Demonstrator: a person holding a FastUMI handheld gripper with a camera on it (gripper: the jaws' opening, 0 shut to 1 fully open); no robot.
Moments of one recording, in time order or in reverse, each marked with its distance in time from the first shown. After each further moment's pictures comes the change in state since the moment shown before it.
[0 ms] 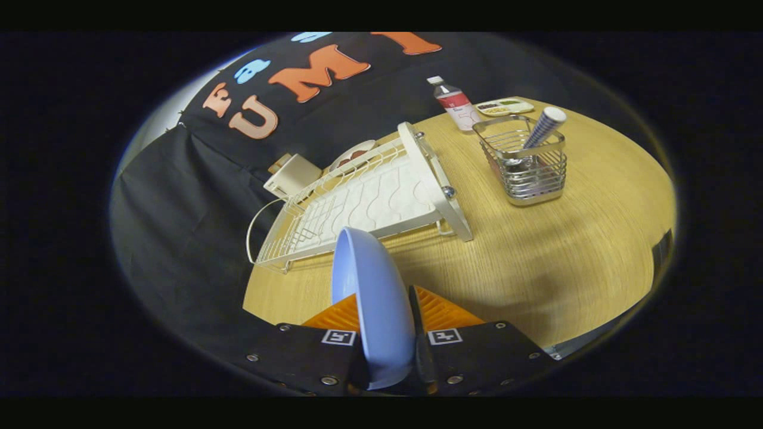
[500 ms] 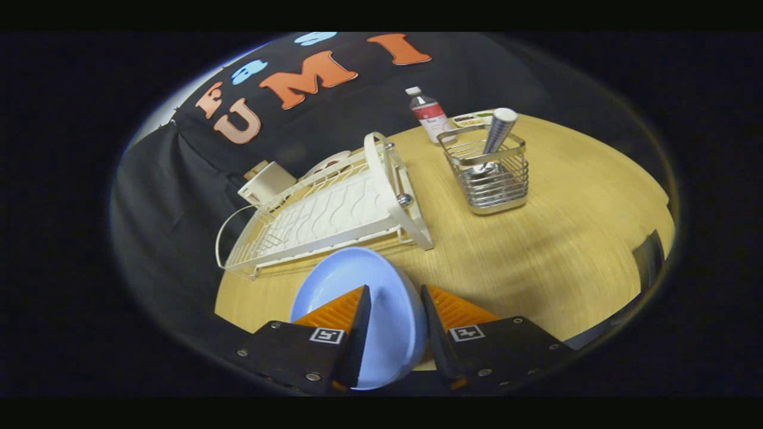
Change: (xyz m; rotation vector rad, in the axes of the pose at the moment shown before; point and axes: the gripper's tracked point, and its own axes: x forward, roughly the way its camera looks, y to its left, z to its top) arm -0.001 -0.048 0.019 -0.059 -0.135 -0.178
